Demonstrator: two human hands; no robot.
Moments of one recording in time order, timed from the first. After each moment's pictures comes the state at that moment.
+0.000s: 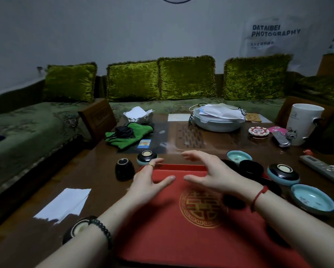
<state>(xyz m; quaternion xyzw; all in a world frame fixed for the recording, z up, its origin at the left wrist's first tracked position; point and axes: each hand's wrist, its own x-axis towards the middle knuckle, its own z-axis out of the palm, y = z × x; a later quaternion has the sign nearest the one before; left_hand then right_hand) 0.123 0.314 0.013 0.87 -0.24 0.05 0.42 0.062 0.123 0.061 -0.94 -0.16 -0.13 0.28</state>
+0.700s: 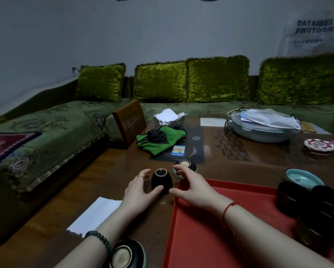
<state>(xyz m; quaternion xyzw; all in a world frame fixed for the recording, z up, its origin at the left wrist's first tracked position) 0.199 0.421 -0.018 0.92 -0.08 0.05 0.39 0.183 0.239 -0.003 -0.91 -0.14 -0.07 0.37</state>
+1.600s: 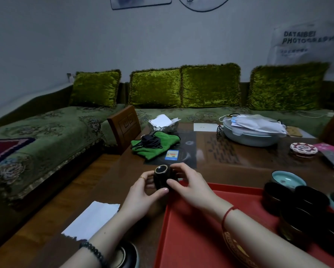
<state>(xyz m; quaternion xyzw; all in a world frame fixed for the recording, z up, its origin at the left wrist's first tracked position) 0.181 0.401 -0.006 0.81 -0.17 0.05 0.56 0.159 0.237 0.022 -0.88 -0.13 -0.14 0.44</state>
